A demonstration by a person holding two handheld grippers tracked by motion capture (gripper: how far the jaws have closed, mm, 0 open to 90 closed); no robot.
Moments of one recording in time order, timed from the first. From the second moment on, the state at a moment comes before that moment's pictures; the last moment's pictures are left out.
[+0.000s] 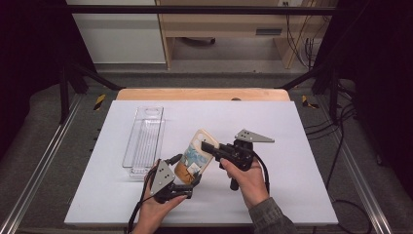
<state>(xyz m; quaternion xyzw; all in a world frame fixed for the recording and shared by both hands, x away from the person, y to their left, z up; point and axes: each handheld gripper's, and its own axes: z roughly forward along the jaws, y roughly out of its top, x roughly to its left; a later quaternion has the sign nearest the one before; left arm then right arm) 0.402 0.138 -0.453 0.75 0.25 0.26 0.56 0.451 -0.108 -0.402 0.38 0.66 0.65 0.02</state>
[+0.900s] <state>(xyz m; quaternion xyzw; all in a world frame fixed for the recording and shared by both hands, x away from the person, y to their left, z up) 0.399 0.143 -0.455 0.73 0.25 0.27 0.58 0.435 -0.086 -0.381 0.32 0.70 0.64 0.06</state>
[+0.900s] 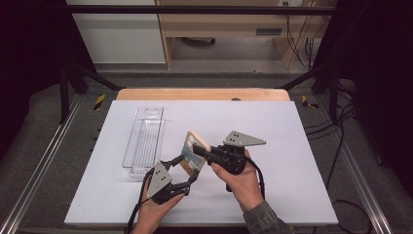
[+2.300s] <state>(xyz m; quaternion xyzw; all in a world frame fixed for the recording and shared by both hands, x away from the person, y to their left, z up) 0.400 0.150 -0.444 0.69 0.27 0.29 0.60 0.415 -0.038 -0.381 0.25 0.77 0.58 0.12</state>
